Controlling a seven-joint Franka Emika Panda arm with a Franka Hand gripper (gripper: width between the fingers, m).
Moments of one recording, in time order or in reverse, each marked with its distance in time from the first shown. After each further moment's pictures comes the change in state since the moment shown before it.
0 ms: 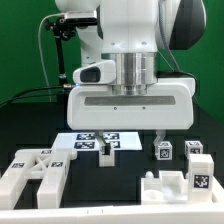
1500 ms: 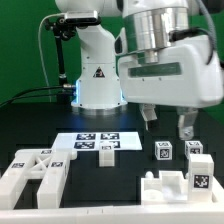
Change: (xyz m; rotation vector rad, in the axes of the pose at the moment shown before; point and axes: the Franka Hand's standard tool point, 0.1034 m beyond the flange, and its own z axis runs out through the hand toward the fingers) arm 0.080 -0.066 -0.064 0.164 0.048 1.014
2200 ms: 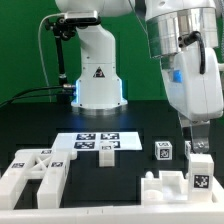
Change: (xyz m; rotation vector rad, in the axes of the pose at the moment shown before) arm -0.005 -0.042 0.009 0.037 -0.010 0.581
